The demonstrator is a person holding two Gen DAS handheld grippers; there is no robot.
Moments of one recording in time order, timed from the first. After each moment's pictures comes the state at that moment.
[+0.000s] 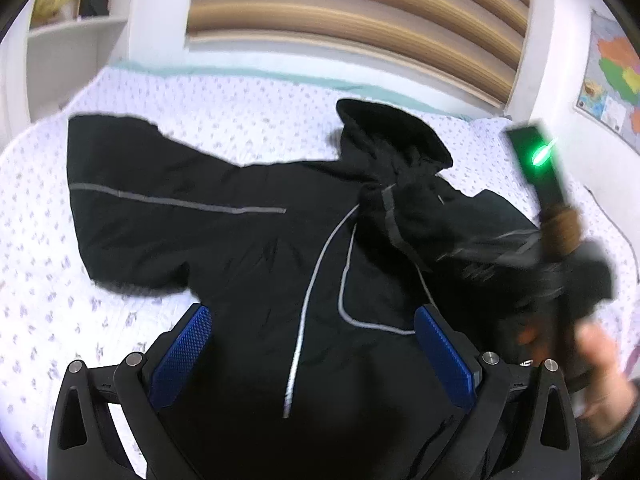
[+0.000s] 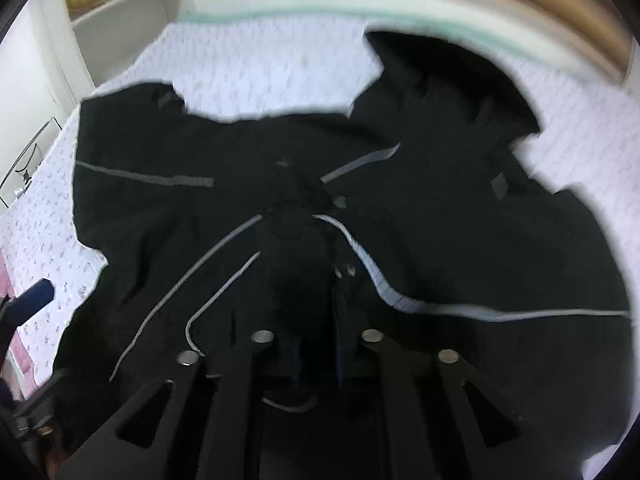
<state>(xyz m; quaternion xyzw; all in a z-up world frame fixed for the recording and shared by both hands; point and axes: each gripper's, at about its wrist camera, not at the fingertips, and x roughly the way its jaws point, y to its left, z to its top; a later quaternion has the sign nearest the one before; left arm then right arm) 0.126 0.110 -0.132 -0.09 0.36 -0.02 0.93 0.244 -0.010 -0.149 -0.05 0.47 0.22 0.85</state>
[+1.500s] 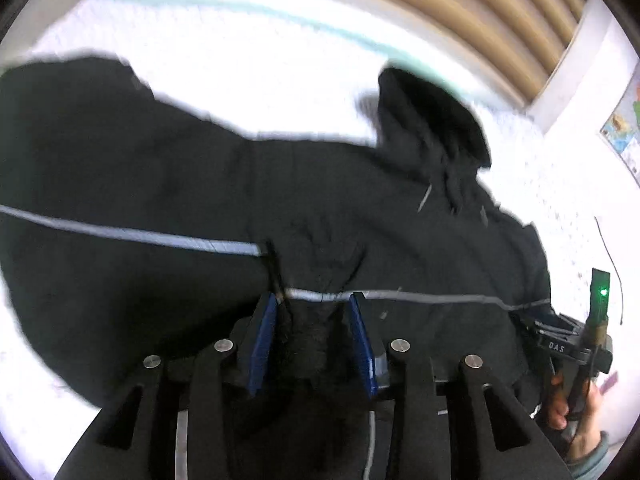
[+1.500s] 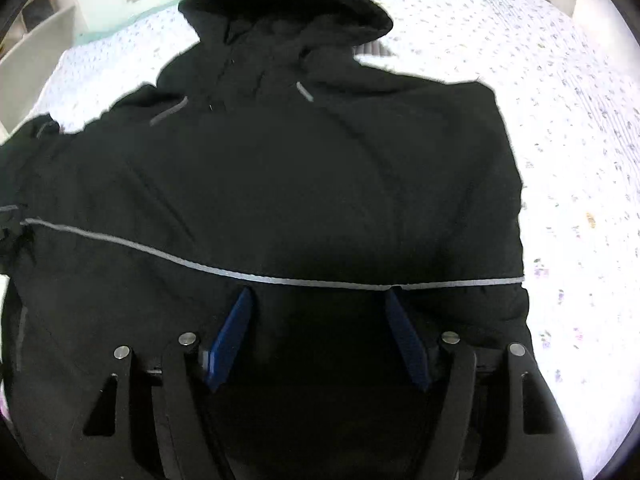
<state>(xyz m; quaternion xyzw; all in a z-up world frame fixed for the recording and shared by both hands) 0.228 0.170 -0.145 -0.16 0.42 -0.05 0.89 0.264 -0.152 -0.182 0.00 0.51 0.08 0.86</state>
